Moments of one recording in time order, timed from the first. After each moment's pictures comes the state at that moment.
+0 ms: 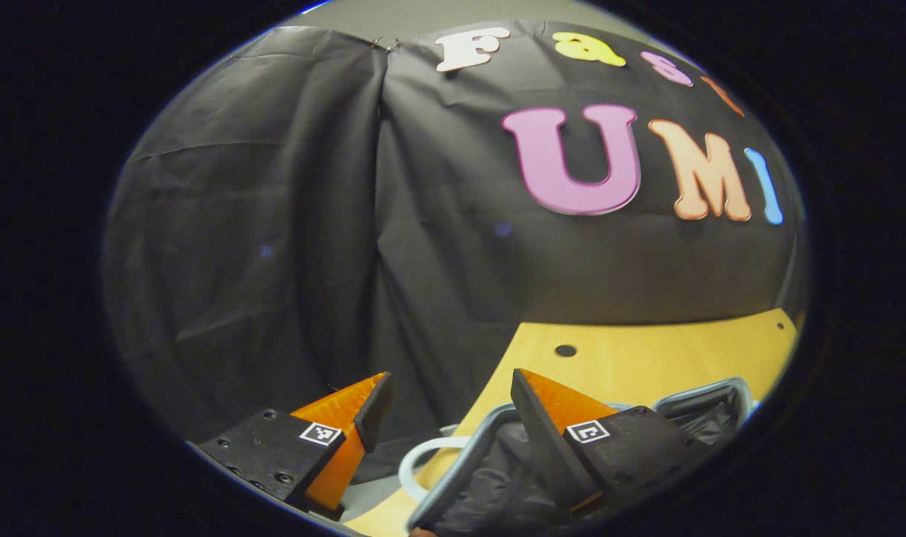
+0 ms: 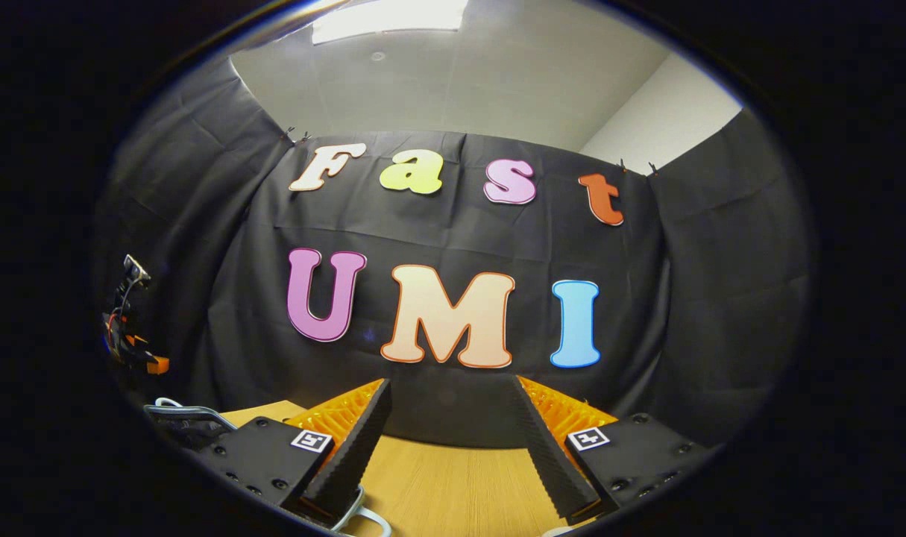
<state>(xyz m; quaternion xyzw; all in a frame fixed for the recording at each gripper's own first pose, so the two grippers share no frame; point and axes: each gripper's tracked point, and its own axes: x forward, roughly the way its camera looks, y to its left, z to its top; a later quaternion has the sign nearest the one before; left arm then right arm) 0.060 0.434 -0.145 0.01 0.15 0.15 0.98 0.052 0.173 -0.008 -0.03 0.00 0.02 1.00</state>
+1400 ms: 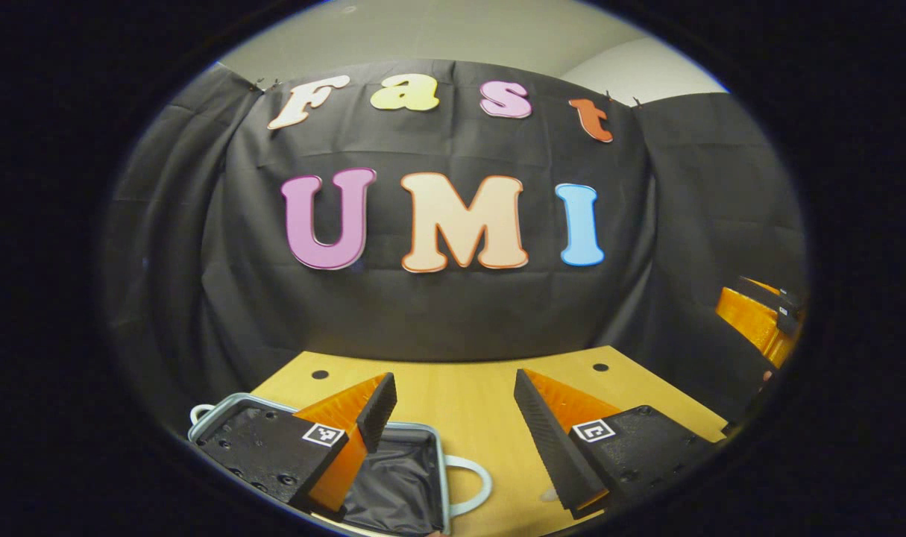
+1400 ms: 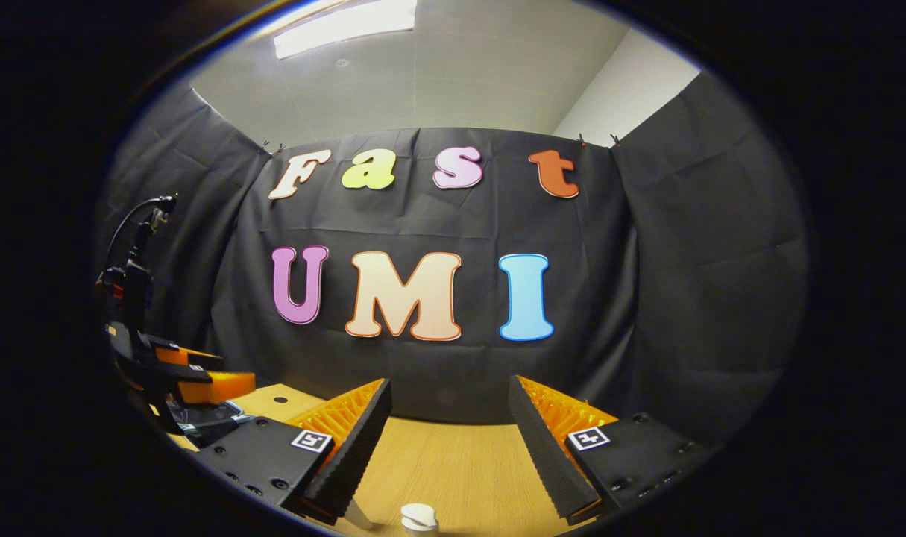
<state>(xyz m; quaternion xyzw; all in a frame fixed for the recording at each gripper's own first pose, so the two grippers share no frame) 0.010 -0.016 -0.069 -0.03 0.10 -0.11 0.99 -0.011 -0.001 -0.030 0.00 0.03 0.03 1.00</state>
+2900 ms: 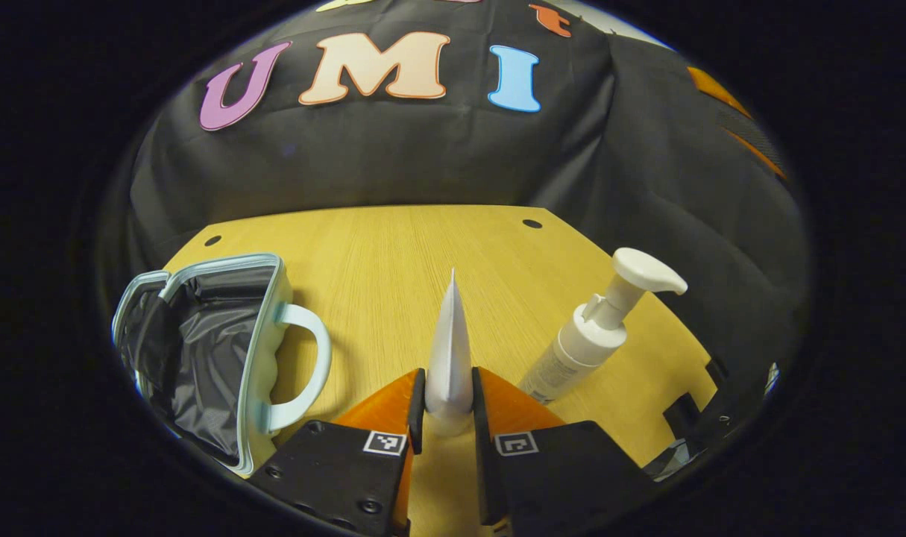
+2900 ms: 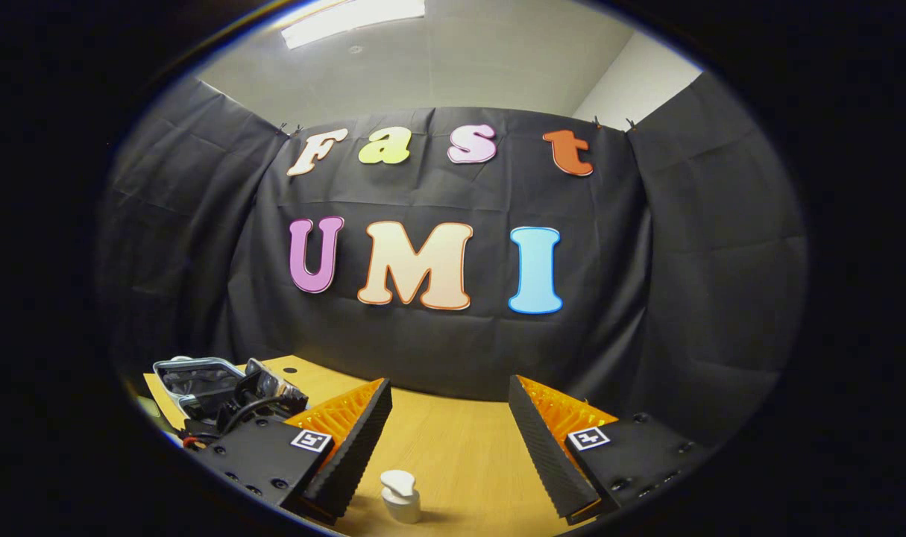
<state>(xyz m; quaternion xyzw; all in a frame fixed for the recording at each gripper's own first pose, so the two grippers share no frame) -0.062 -0.155 -0.276 -0.04 0.34 -0.22 0.91 -0.025 -0.007 -0.081 -0.01 0.08 0.07 0.99</state>
